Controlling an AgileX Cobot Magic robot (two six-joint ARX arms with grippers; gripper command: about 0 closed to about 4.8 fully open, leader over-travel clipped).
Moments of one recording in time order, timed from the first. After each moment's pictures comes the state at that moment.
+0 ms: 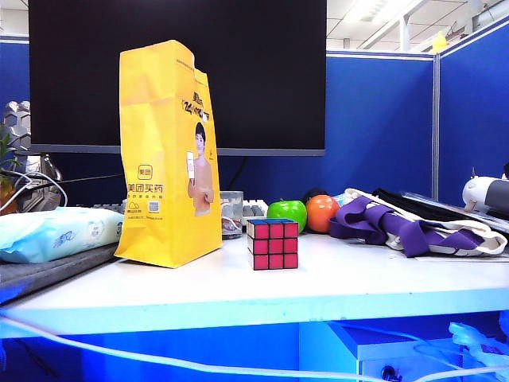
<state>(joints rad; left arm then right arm) 0.00 0.01 0.01 0.05 0.38 0.14 0.34 0.08 0.01 -0.10 -0.11 0.13</state>
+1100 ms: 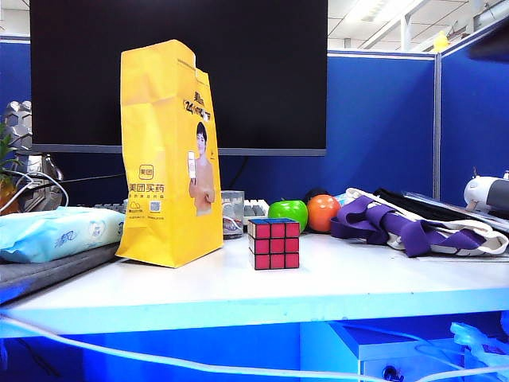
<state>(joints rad) 0.00 0.62 0.50 0.11 0.56 -0.04 0.34 0.40 0.26 0.15 -0.18 0.21</state>
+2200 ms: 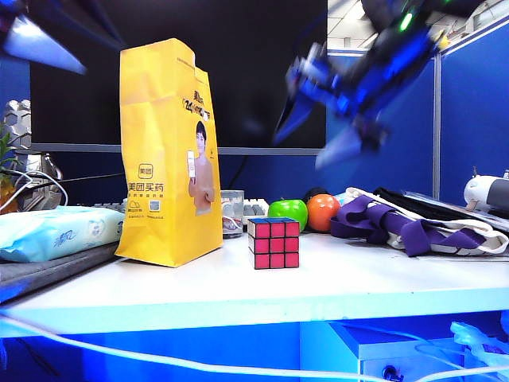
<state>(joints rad) -0.17 1.12 0.89 -0.18 0.47 0.19 0.34 1.74 1.29 -0.16 -0.40 0.20</state>
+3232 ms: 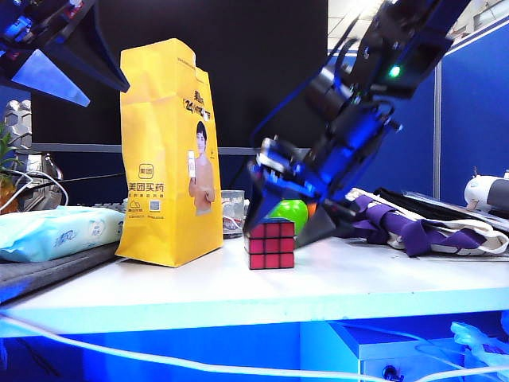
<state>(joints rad) -0.22 1.16 0.89 -0.29 0.40 0.23 0.45 1.97 1.32 -0.24 -0.35 0.11</state>
